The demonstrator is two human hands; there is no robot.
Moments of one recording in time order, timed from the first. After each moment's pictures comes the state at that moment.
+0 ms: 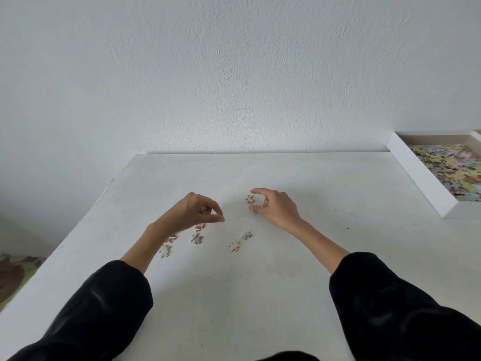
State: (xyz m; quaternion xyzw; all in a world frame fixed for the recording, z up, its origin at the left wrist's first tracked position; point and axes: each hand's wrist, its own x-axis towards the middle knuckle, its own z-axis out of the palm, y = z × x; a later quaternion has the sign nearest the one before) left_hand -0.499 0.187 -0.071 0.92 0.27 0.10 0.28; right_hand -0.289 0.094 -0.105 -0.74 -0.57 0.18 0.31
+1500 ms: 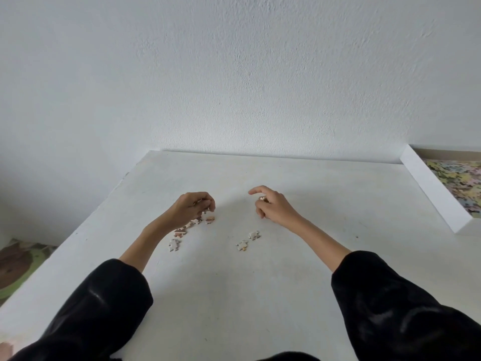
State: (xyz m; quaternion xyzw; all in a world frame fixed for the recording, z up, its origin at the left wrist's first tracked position) left_hand -0.525 0.193 -0.082 0.82 0.36 0.18 0.40; right_hand -0.305 0.101 -0.087 -0.65 -0.54 0.37 0.38
